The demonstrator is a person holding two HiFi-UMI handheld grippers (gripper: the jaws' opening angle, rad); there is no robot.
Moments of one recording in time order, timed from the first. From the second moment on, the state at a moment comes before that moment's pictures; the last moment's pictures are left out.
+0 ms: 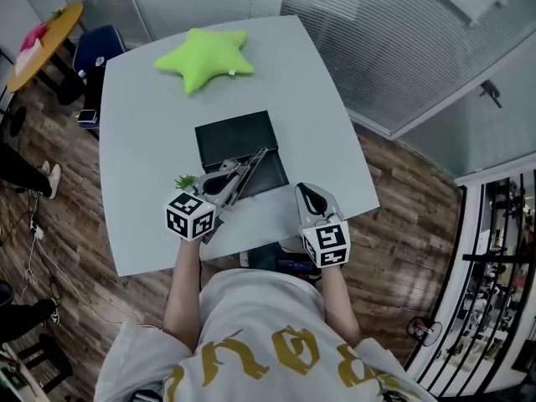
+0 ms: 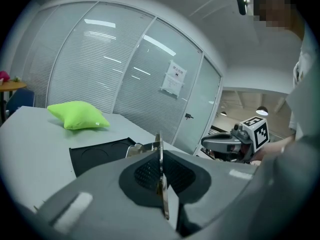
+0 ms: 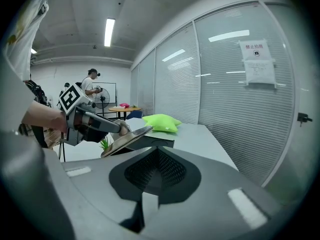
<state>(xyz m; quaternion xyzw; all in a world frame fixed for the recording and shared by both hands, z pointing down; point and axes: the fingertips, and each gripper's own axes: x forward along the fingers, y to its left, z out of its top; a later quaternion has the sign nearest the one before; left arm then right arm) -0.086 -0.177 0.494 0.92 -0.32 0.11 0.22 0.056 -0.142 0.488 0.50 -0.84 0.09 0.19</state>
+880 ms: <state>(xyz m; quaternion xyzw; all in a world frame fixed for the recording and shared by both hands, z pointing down) -0.067 -0.202 0.556 0.91 -0.27 0.23 0.21 0.072 -0.176 0.535 0.49 -0.83 0.14 0.21</state>
